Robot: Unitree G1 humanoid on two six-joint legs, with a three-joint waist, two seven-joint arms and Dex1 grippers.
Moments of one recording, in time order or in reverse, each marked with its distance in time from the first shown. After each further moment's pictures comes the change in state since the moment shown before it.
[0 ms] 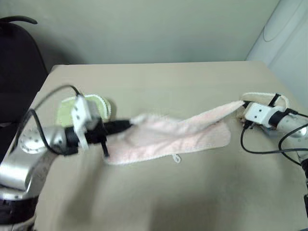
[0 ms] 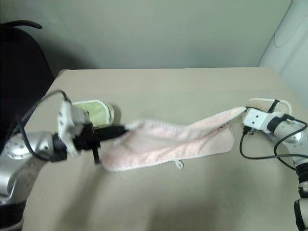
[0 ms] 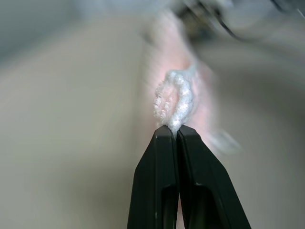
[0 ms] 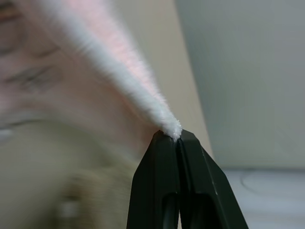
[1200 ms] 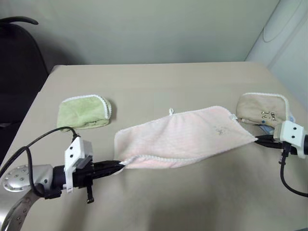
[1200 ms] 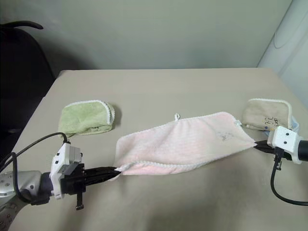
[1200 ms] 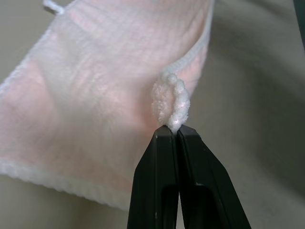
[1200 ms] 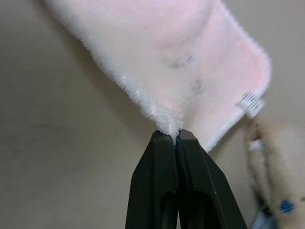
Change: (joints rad) left arm 0.640 0.107 0.170 -0.269 -0.035 0.090 -0.136; right arm 0.490 -0.214 -0.267 -0.553 0.524 0.414 0.691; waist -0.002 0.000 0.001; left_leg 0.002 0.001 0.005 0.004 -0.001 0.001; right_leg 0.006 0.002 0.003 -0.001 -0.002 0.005
